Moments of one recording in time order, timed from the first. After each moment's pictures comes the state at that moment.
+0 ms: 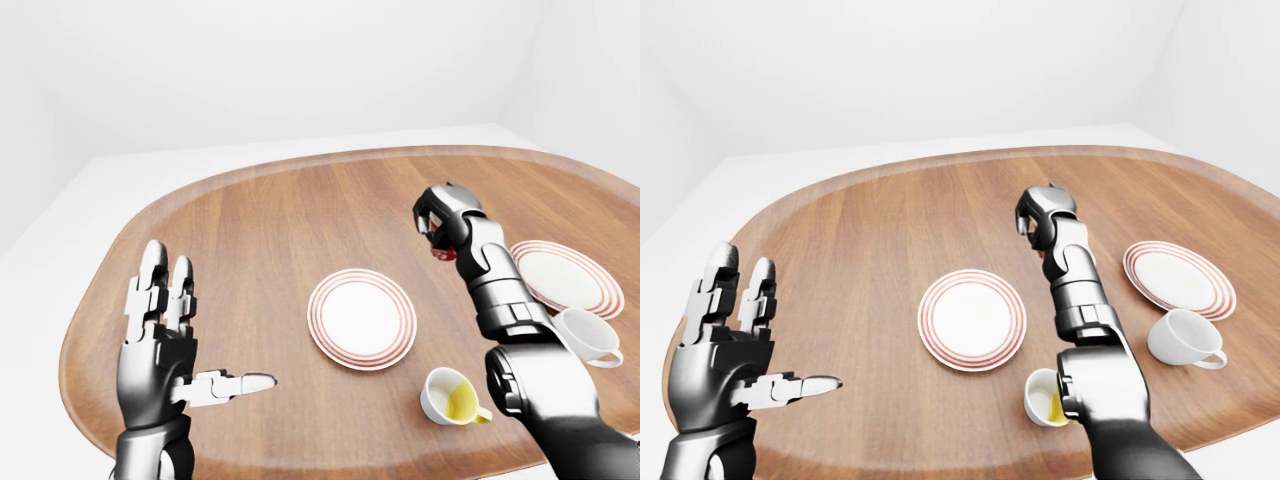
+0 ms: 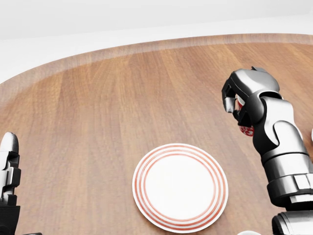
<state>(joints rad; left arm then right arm) 0.42 -0.07 0.12 -0.71 -0.13 -0.09 -0.16 -0.88 -0.36 -0.05 0.76 -1.13 0.09 0.26</state>
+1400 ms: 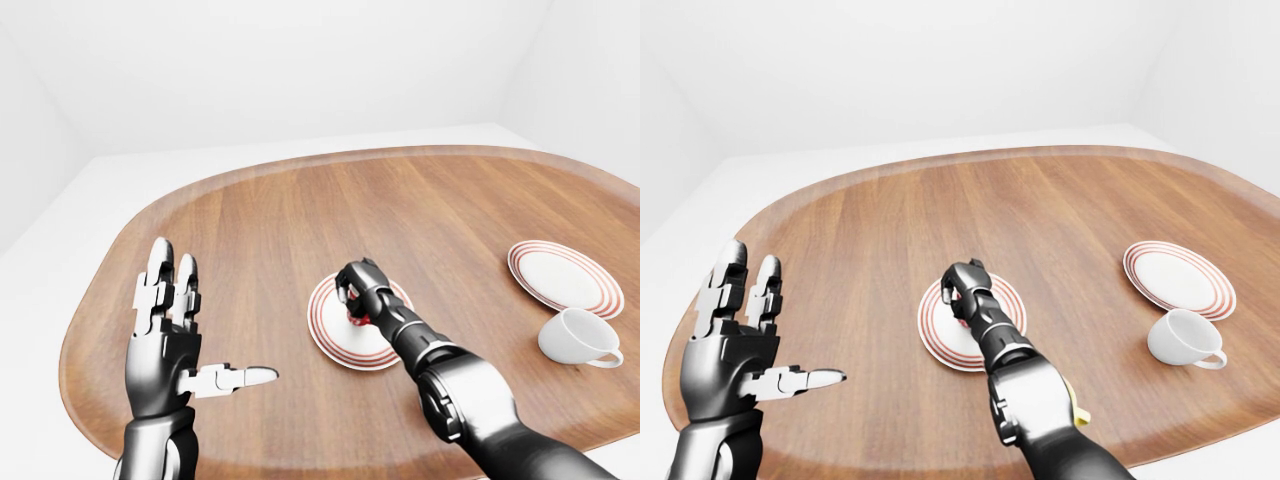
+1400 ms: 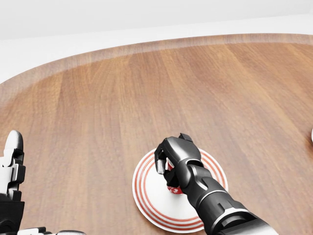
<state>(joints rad) 0.39 -0.06 0.11 -0.66 -0.12 -0.09 -0.15 -0.88 0.03 -0.01 1.40 -0.99 -0.09 -0.20</state>
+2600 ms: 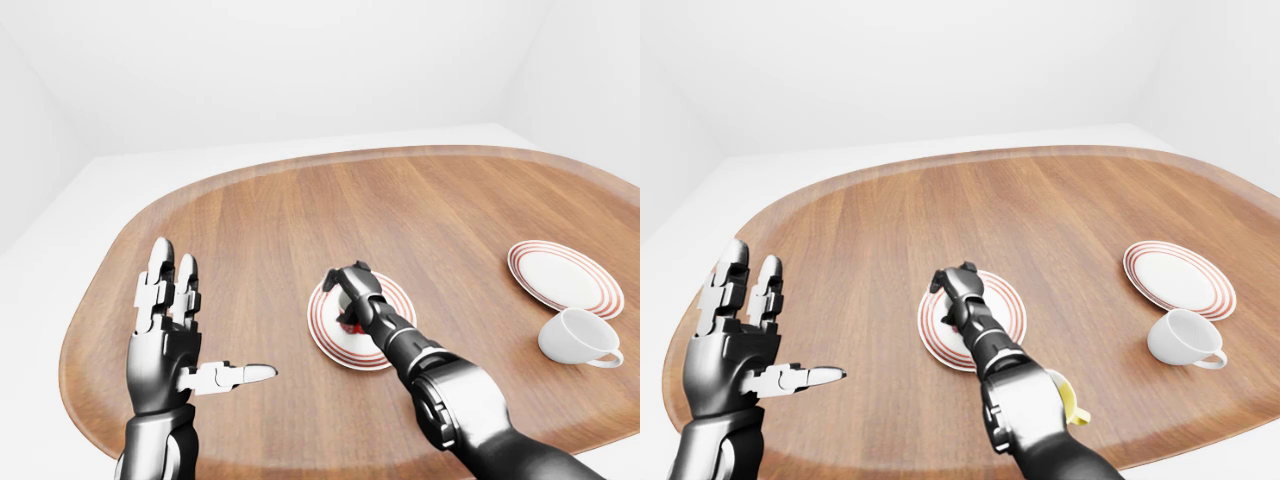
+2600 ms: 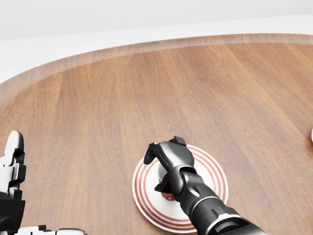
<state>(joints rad) 0.37 -0.05 0.13 -0.64 -0.13 -0.09 -0.16 -0.86 0.08 -0.04 1.40 -1.06 -0.09 -0.28</state>
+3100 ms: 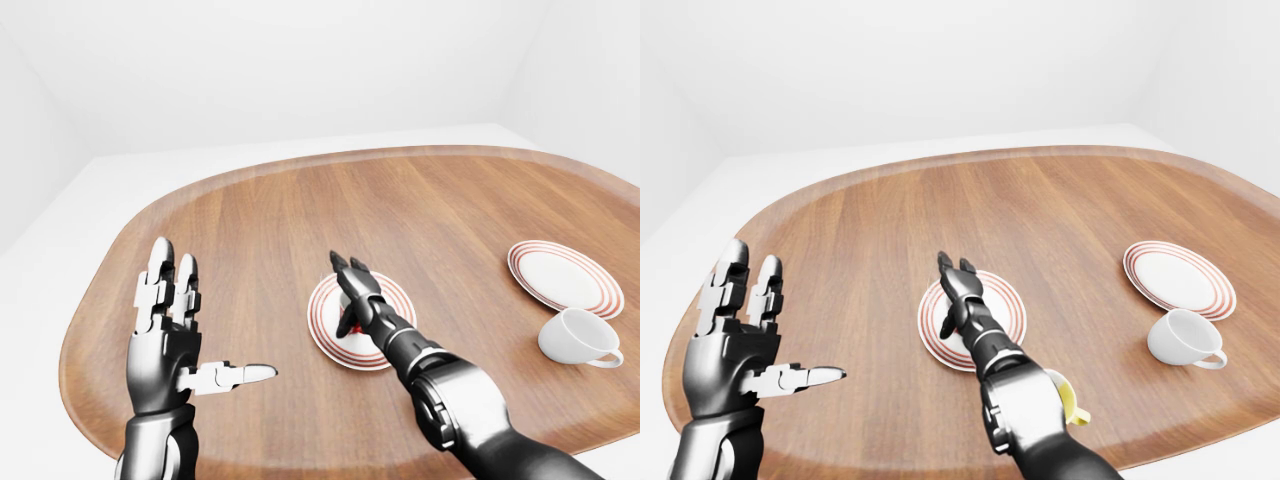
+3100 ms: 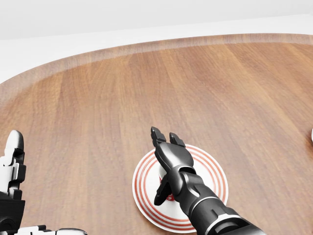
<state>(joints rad) 0.37 -0.05 0.13 -0.64 -0.13 -0.09 -0.16 -0.86 0.08 -0.04 1.40 -1.04 -0.09 -0.25</state>
